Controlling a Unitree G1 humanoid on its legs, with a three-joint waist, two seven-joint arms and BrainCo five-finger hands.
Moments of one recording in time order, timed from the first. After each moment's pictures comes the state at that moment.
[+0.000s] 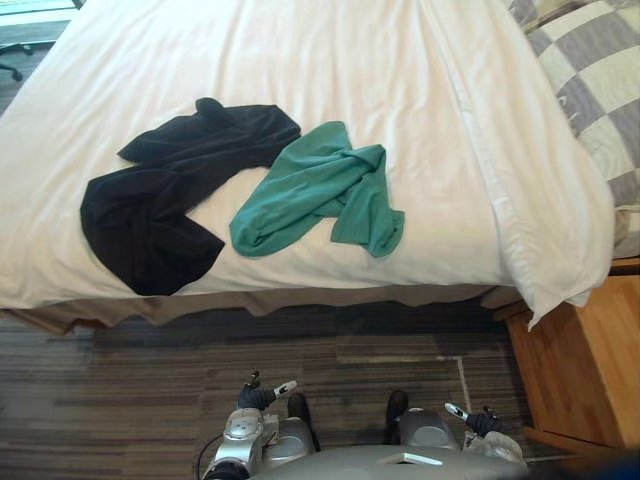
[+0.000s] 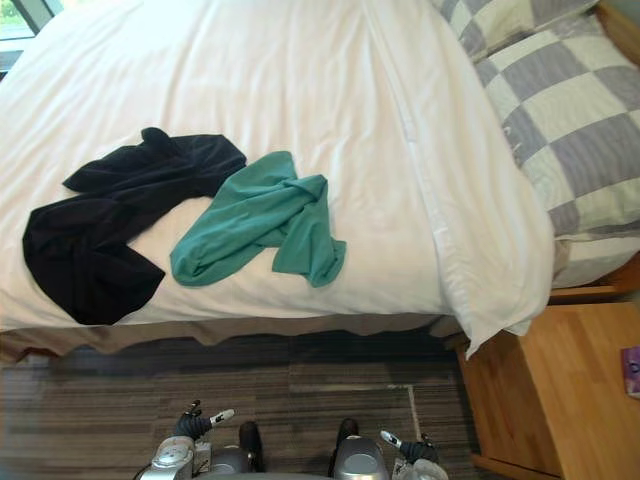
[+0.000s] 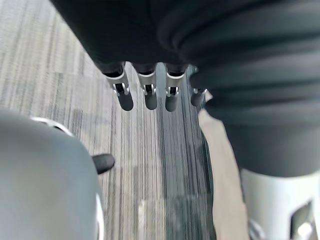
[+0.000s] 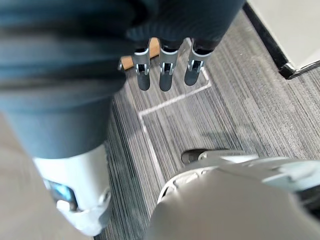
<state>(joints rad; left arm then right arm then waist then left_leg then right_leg) 0.03 0.05 0.13 1.00 0.03 -0.07 0.16 0.04 -0.05 -0.35 1.05 0.01 -0.01 -0.13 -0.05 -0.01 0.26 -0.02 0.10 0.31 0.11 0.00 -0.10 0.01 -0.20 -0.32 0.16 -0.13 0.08</state>
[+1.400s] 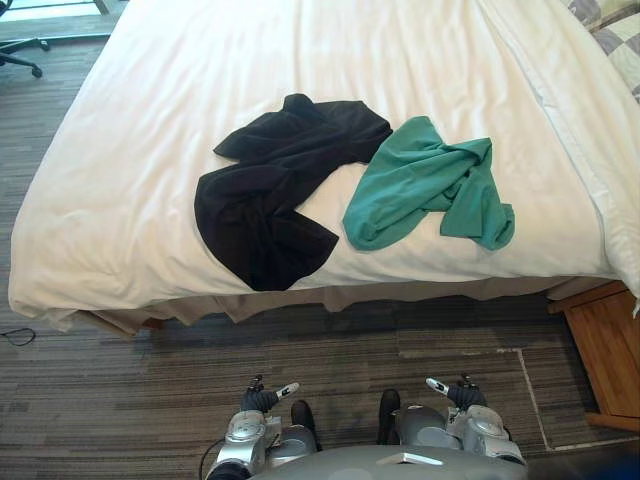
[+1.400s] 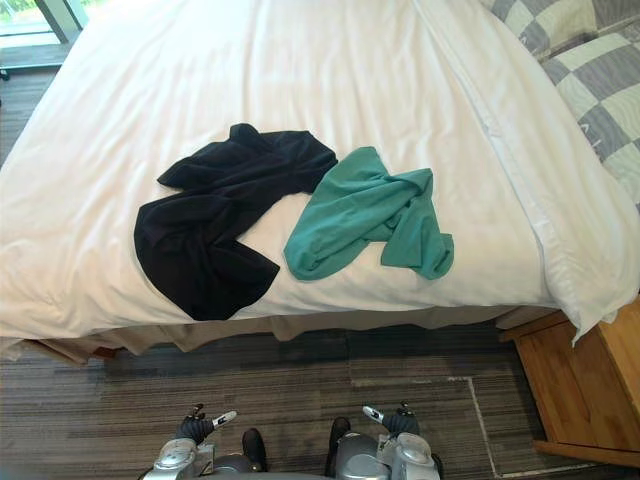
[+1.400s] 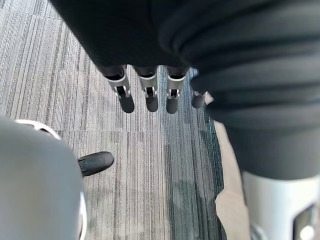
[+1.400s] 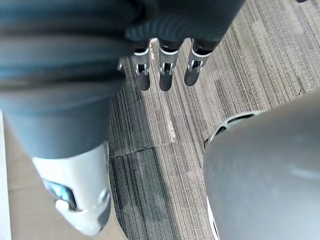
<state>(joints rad) 0.04 0.04 0.20 1.01 0.01 -0.05 0.15 0.00 -0.01 -0.28 1.01 -0.02 -0.02 -0.11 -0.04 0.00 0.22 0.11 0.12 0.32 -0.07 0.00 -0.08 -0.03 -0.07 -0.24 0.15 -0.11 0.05</state>
